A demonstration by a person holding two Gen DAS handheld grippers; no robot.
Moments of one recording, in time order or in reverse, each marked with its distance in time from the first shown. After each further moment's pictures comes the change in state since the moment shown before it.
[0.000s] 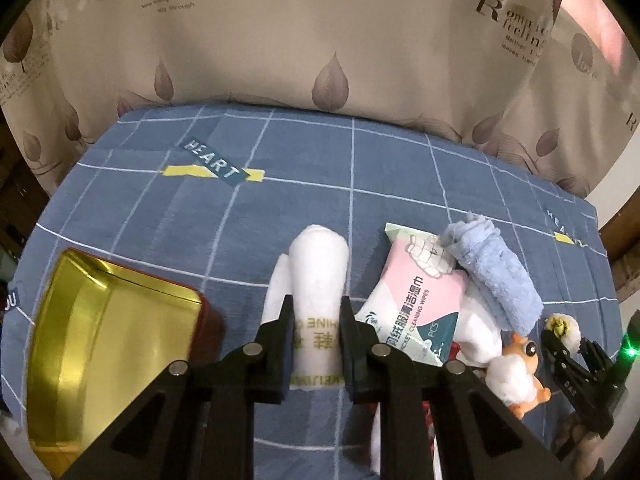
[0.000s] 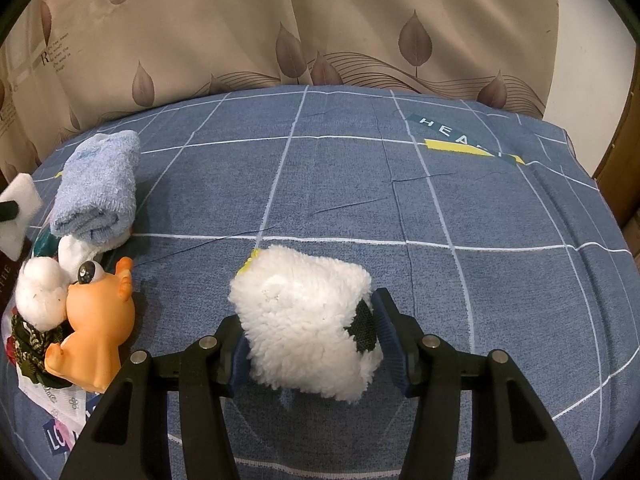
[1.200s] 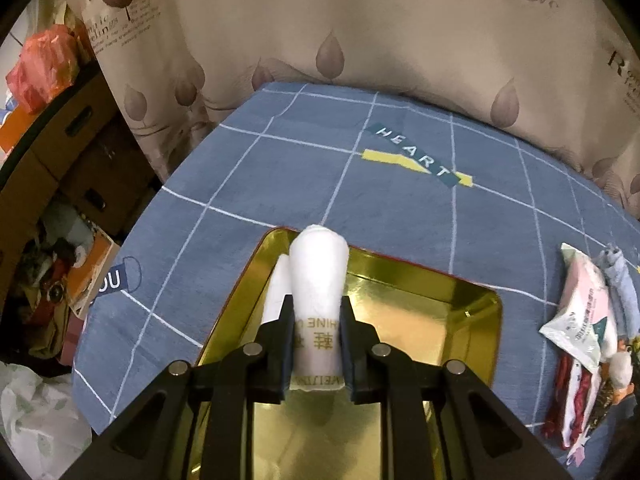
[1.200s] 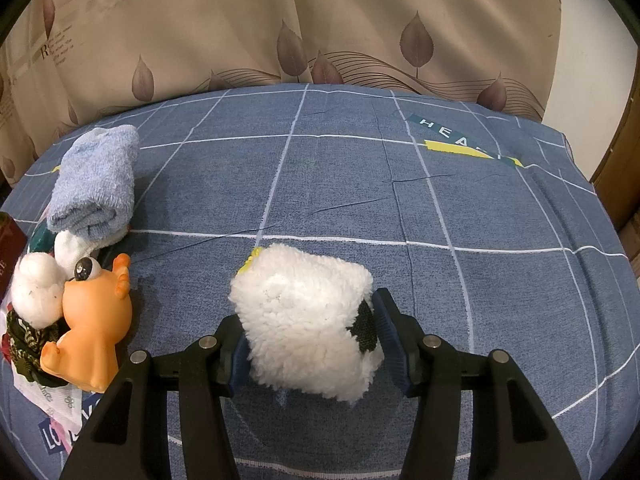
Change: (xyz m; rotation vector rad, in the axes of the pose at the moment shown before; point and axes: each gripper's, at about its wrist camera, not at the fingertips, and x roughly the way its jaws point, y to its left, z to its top) left arm -0.010 0.166 -0.012 -0.128 0.036 0.268; right arm 0.002 0.001 -0.002 -0.005 0.000 -0.005
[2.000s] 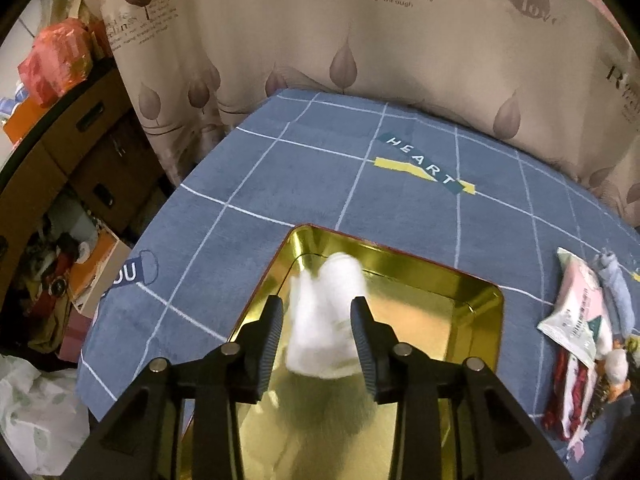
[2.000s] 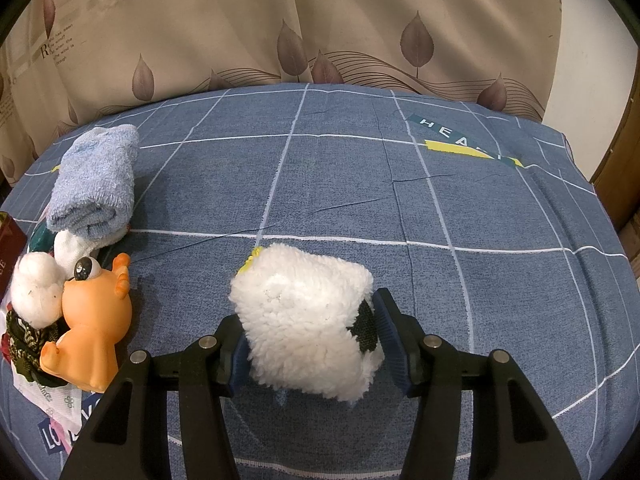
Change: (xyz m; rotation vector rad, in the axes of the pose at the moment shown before) left arm -0.024 0.016 -0.013 -0.031 -0.039 -0.013; right arm 0.000 0.001 0.001 -0.001 -0.001 -0.003
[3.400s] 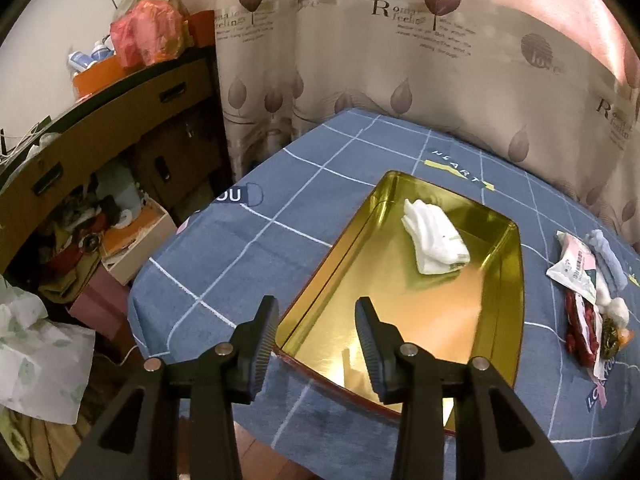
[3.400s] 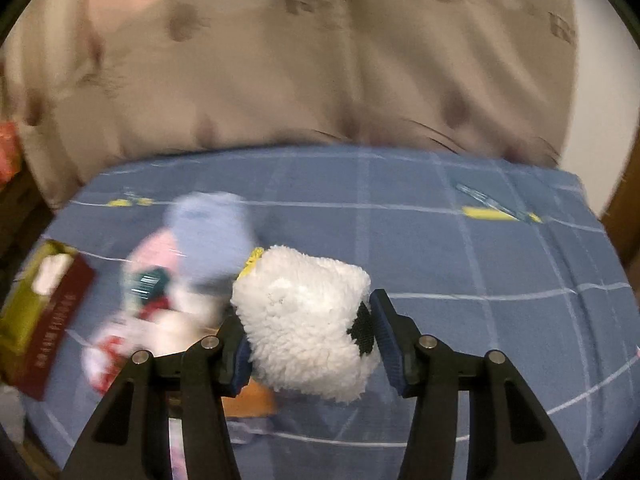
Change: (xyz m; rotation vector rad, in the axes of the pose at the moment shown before) left arm -0.076 0.076 -0.123 -0.136 -0.161 0.055; right arm -0.063 0.040 0.025 -0.007 -0.108 0.076
